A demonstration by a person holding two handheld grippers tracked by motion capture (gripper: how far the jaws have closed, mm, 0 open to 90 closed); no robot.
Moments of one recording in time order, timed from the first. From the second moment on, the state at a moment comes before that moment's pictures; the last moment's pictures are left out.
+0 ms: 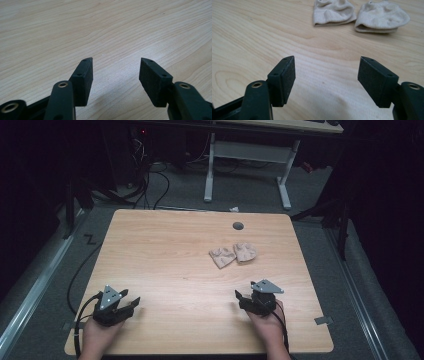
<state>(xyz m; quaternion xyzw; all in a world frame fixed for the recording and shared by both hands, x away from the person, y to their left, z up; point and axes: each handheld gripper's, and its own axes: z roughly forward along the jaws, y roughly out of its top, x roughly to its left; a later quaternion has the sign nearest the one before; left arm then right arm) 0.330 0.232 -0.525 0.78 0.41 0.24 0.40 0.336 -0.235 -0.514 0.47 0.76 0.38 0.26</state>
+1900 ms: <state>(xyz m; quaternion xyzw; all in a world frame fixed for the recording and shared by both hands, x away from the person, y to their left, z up) 0.332 0.234 -0.524 0.78 0.41 0.23 0.41 0.497 -0.203 -0.480 0.51 0.77 0.34 0.20</state>
